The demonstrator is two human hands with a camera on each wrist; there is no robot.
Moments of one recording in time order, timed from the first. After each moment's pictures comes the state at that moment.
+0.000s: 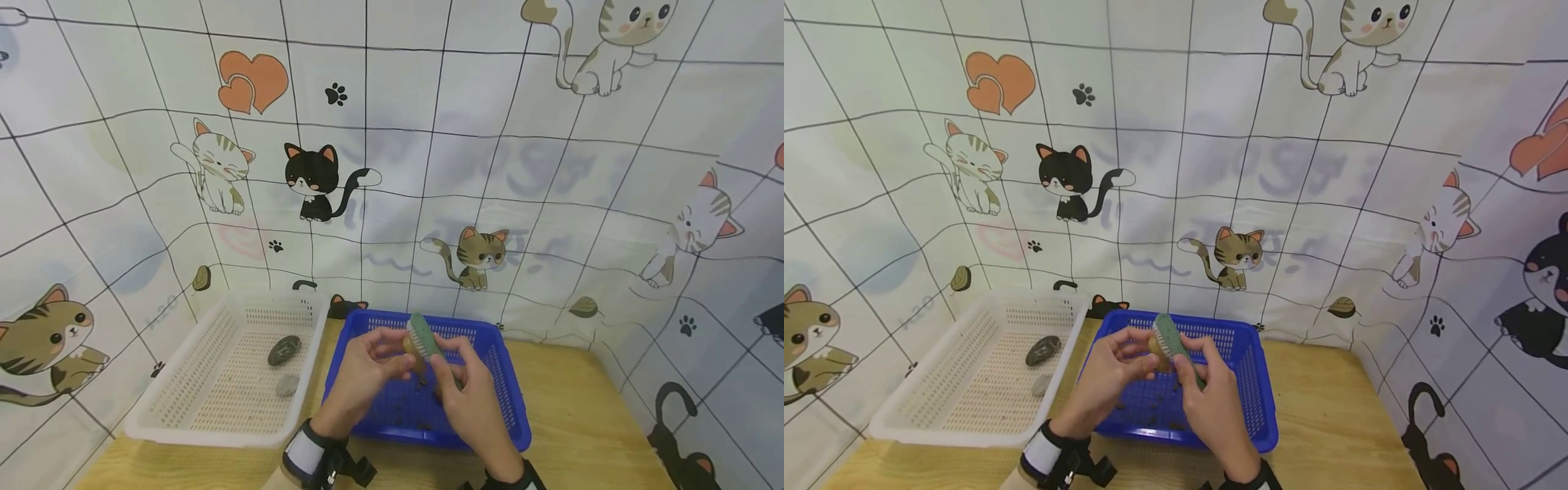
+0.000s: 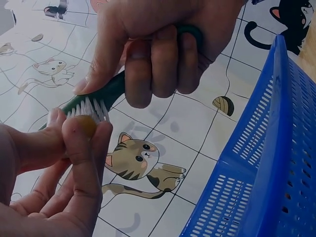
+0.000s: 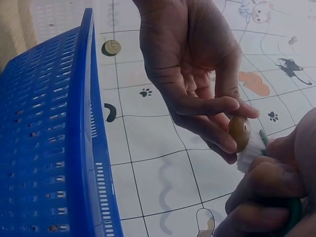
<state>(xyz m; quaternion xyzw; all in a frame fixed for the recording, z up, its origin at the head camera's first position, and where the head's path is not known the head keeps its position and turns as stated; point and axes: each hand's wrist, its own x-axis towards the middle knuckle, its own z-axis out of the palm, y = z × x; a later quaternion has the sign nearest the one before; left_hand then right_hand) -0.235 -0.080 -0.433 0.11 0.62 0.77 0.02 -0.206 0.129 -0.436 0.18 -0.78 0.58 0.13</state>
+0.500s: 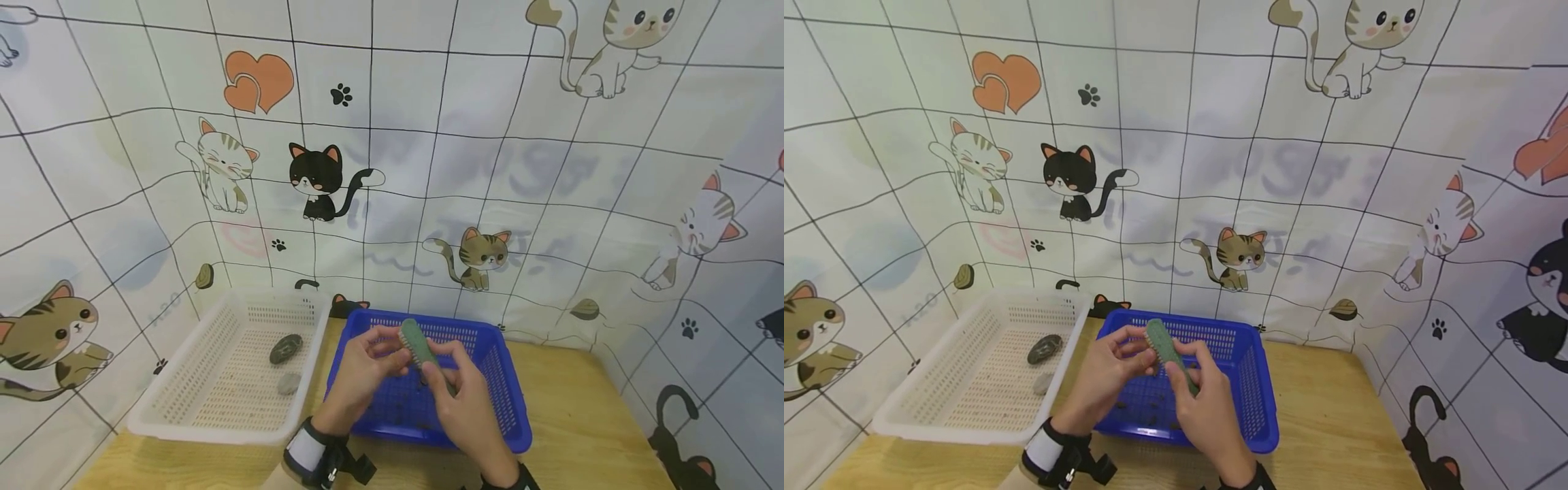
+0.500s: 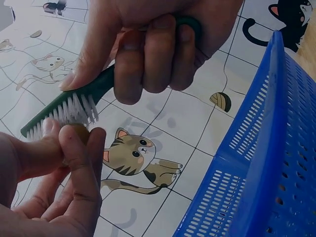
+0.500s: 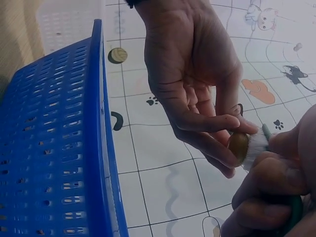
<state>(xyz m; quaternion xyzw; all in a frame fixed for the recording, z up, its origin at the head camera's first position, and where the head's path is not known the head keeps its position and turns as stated) -0.237 -0.082 -0.435 0.09 0.61 0.79 0.02 -0.202 0.119 -0.440 0.21 -0.77 0.59 0.12</state>
